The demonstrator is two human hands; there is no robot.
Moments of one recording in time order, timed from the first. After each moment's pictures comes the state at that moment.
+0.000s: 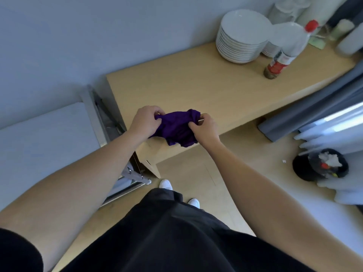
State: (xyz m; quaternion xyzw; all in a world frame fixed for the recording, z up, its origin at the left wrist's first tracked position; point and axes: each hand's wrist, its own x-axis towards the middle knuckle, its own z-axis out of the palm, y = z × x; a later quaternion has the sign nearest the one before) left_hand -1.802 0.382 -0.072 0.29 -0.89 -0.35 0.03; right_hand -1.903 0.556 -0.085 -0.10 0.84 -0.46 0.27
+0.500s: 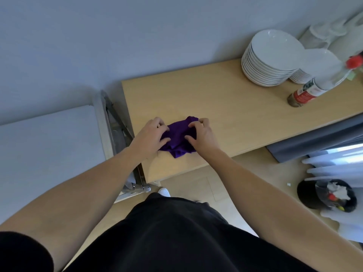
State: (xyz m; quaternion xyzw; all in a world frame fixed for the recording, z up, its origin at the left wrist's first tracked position) left_hand -1.799 0.327 -0.115 0.16 -0.97 -0.20 0.04; right_hand -1.940 0.482 -0.116 -0.37 0.88 -0.24 0.20
